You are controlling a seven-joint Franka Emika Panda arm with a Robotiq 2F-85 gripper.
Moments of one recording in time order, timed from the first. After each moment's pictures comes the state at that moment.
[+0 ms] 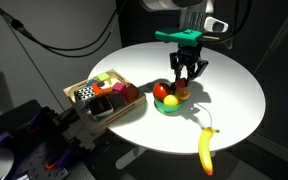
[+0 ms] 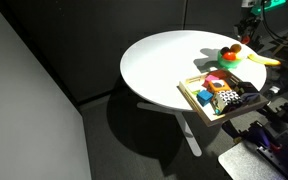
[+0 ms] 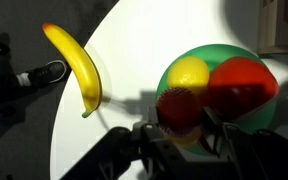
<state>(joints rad) -0.25 0.59 -0.15 -1.65 -0.10 2.07 -0.10</state>
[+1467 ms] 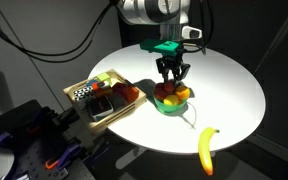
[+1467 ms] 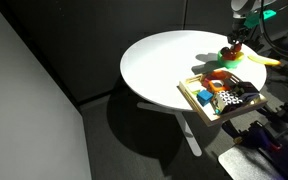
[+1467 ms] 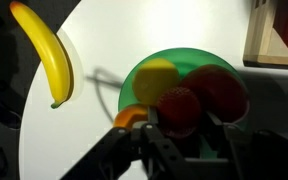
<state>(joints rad) -0.17 0.53 -0.16 -1.85 -0.15 2.29 -0.09</state>
